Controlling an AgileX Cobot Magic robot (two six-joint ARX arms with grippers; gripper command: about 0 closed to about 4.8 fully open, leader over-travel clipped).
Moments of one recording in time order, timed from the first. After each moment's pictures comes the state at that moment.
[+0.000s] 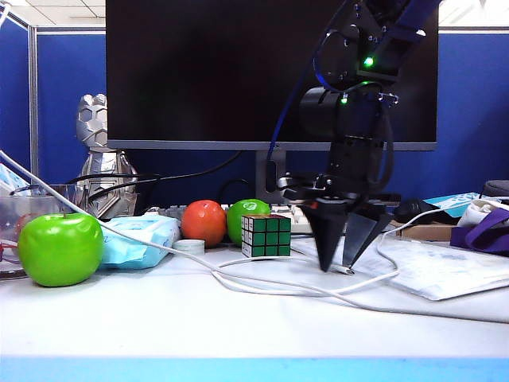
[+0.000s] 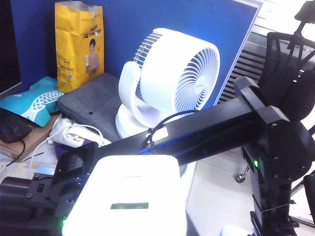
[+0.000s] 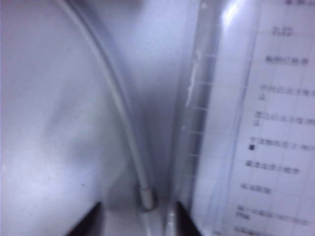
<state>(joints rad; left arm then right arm) -0.70 1.31 1.54 -0.44 0.60 -0.04 0.45 2.05 1.54 -0.82 -0.06 -0.06</state>
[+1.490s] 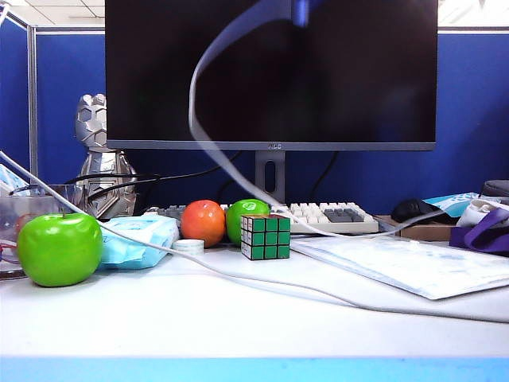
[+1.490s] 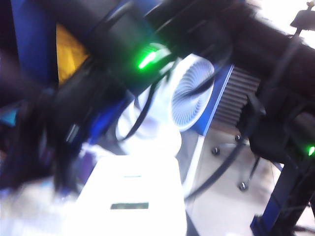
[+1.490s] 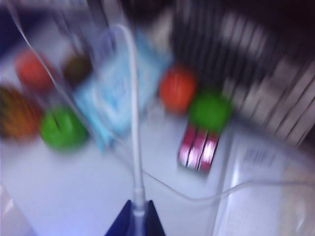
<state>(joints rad) -0.70 1.26 1.54 -0.42 0.60 -0.04 0.44 1.71 2.11 -1.10 -0.31 -0.09</state>
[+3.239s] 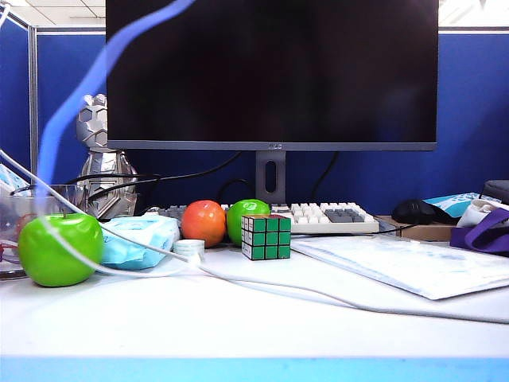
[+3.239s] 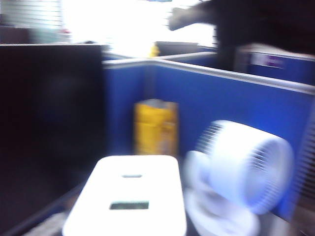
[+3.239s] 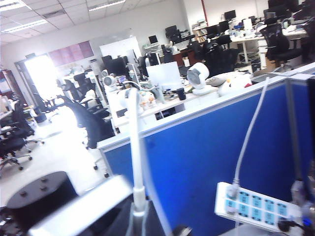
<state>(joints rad) -0.80 1.24 1.54 -0.18 0.18 -0.04 0.57 1.61 2.41 -0.62 -0.73 0.37</state>
